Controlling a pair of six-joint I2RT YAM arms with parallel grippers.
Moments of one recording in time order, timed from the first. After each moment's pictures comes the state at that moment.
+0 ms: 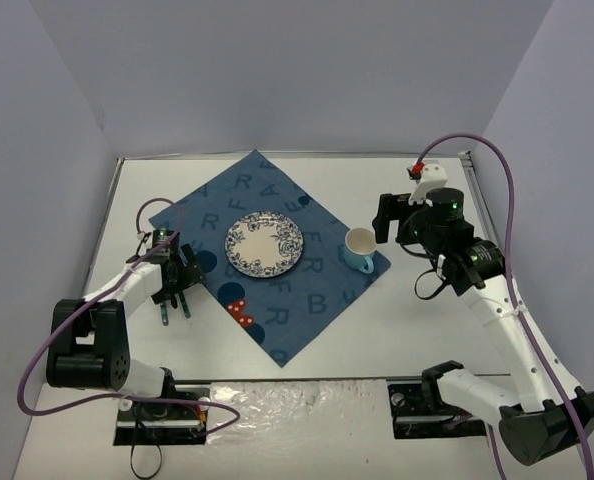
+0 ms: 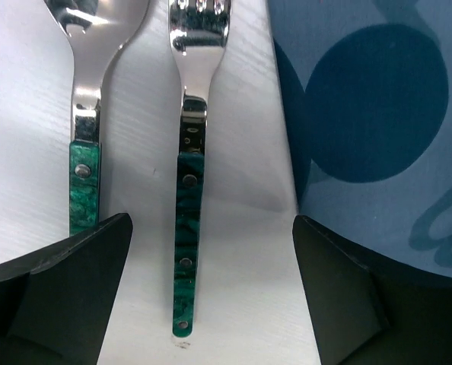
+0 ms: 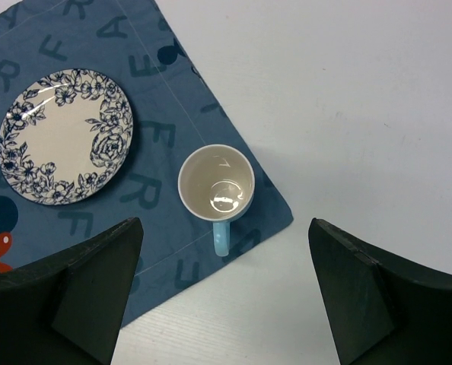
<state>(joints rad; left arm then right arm) -0.04 1.41 0.72 -0.41 -0.13 -0.54 0.32 1.03 1.09 -0.54 0.04 0.15</state>
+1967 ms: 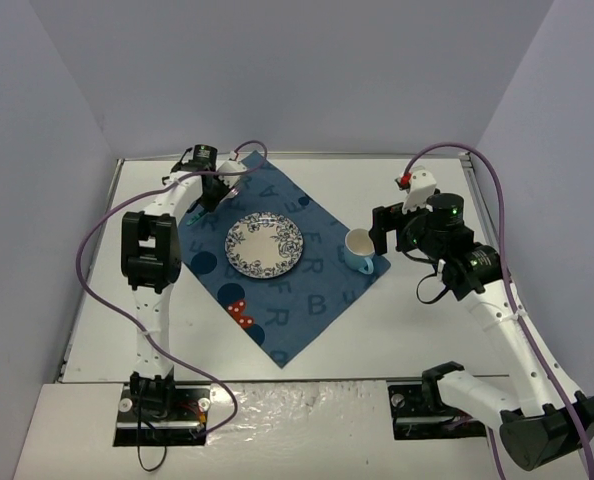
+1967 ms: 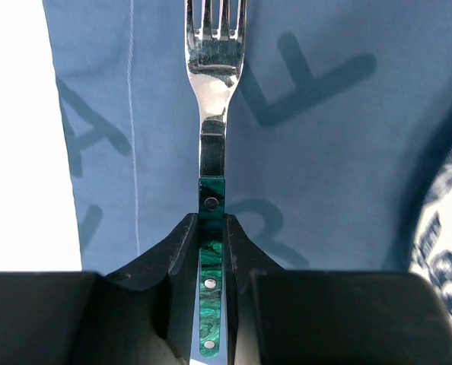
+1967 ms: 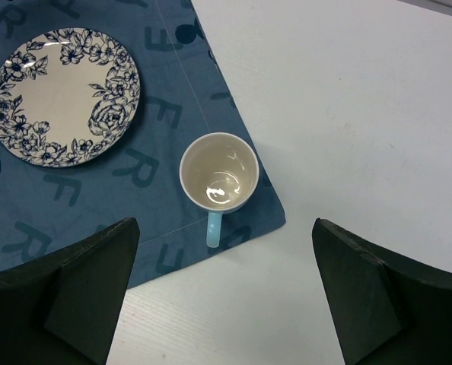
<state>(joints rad) -0.14 2.26 1.93 -0.71 0.07 0.62 0.31 1.01 1.05 -0.53 -0.06 -0.01</state>
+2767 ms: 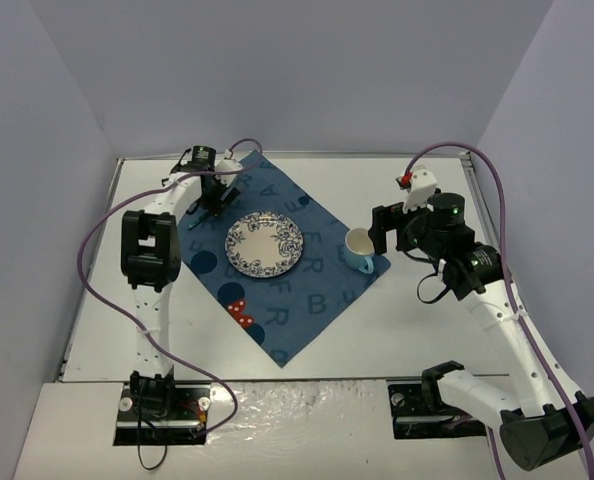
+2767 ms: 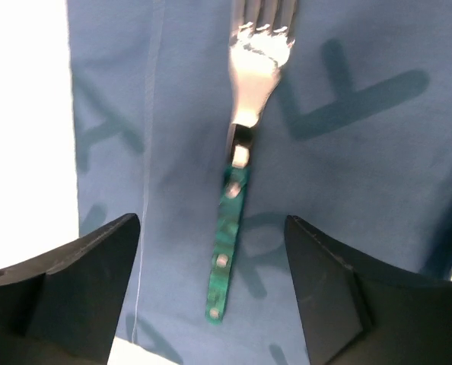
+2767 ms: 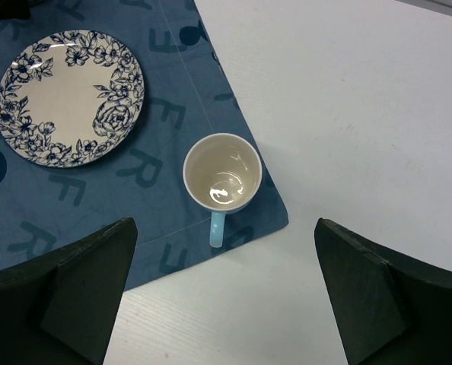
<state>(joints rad) -0.13 2.27 1.91 -0.66 0.02 0.54 0.31 1.01 1.05 -0.53 -0.07 -0.01</state>
